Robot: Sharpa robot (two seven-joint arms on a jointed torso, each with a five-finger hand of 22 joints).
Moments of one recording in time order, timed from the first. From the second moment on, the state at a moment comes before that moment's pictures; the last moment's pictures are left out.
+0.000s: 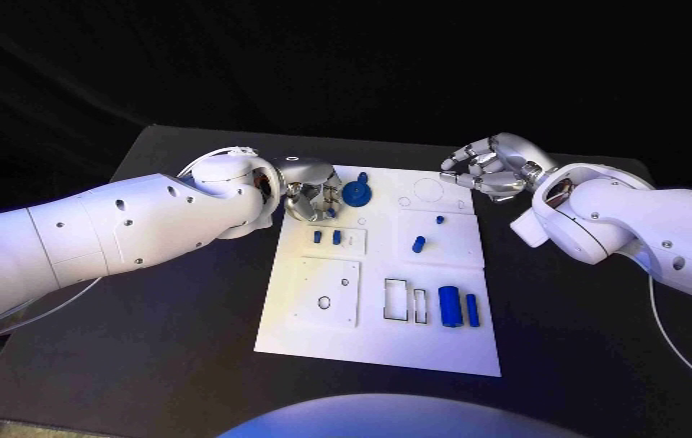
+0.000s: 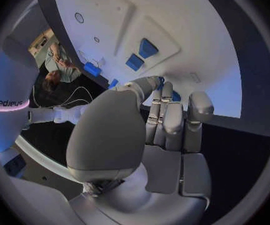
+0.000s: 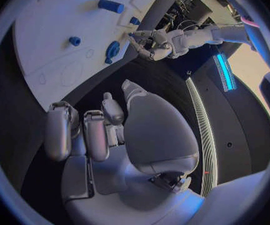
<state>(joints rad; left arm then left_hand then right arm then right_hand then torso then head) 1.23 -0.75 -0.06 1.41 -1.50 -0.06 0.05 1.50 -0.20 0.54 0.09 0.25 0.96 0.15 0.43 0.23 1.06 0.08 0.48 0.12 1.38 0.01 1.39 0.95 0.12 1.20 0.12 1.24 1.17 1.29 -0.91 -0.16 1.52 -0.77 -0.35 0.06 1.36 -0.09 0.18 0.29 0.21 0.82 0.17 0.23 0.52 1.23 0.08 1.23 1.16 1.47 0.01 1.47 1.31 0.05 1.43 0.11 1.33 1.31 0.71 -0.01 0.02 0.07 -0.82</state>
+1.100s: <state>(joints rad) 1.23 -0.74 -0.06 1.40 -1.52 -0.03 0.04 1.48 -0.20 0.54 0.09 0.24 0.97 0.14 0.42 0.24 1.07 0.08 0.47 0.13 1.38 0.01 1.39 0.96 0.12 1.20 0.12 1.24 1.16 1.29 -0.91 -0.16 1.53 -0.77 -0.35 0.06 1.36 -0.09 0.18 0.29 0.21 0.82 0.17 0.23 0.52 1.23 0.08 1.23 1.16 1.47 0.01 1.47 1.31 0.05 1.43 0.11 1.33 1.31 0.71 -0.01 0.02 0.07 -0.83</state>
